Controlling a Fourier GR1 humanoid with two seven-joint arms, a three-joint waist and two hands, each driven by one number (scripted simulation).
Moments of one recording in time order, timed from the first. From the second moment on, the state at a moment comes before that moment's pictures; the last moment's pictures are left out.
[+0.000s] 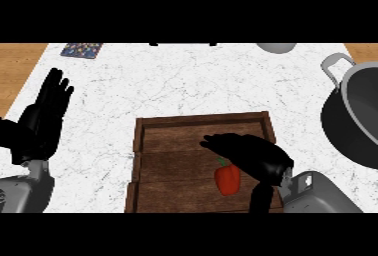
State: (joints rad) left arm -0.19 0.31 0.01 -1.62 0.19 0.23 0.20; right arm -0.38 -0.38 0.58 -1.69 0.41 0.57 0.31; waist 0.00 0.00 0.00
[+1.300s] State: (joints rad) left arm -0.20 0.25 0.09 -1.63 0.12 0.16 0.22; right arm -0.31 -0.22 0.55 -1.47 0.82 0.53 0.10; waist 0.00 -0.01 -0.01
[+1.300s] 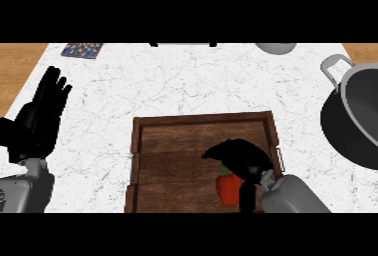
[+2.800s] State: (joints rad) left arm -0.13 0.25 0.17 -1.66 0.11 0.15 0.23; right arm 0.49 -0.67 0.34 -2.07 0.74 0.10 -0.46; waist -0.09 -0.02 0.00
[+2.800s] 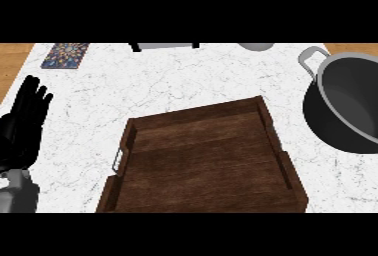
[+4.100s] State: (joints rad) left arm -0.20 0.21 0.11 -1.63 0.08 0.13 0.22; right arm 0.36 -0.78 -0.49 -1.79 -0.16 0.28 -0.45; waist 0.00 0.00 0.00
